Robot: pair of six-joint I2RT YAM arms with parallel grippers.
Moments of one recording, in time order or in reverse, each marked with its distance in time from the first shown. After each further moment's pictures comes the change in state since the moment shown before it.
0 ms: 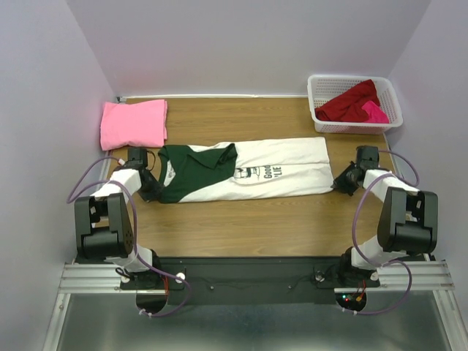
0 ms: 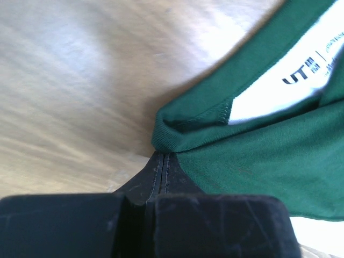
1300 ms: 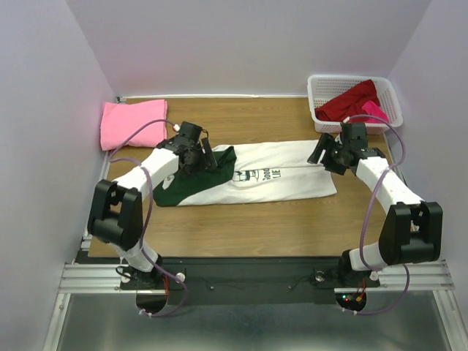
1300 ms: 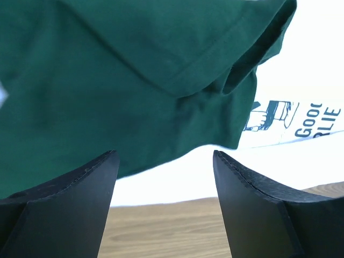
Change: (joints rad) left arm -0.454 0.063 0.338 -0.049 0.019 -0.083; right arm 0.229 -0.100 0.243 -0.142 -0.119 -0.211
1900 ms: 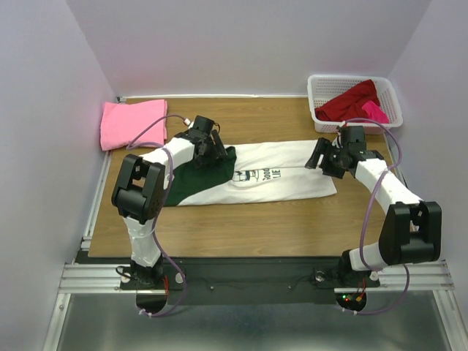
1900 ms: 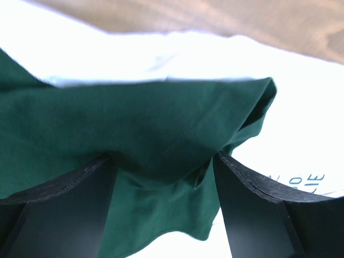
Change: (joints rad) left arm -0.032 0.341 0.164 0.177 -0.003 -0.079; right arm 0.000 -0.001 -0.034 -0.005 -0.059 -0.053
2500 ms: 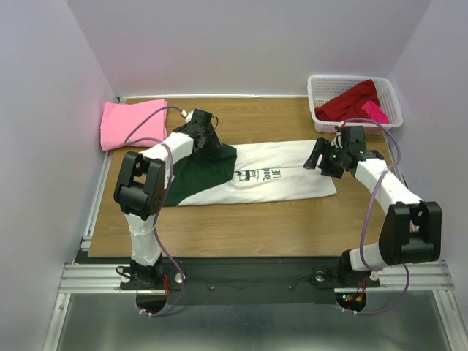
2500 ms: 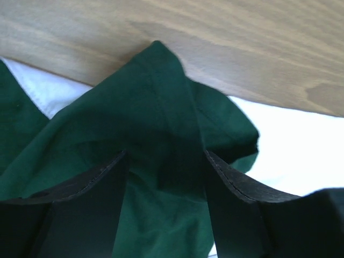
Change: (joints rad) left arm 0.026 0.048 0.113 0.016 -0.085 0.037; right arm 0.000 0.000 0.000 0.000 -0.037 -0.010
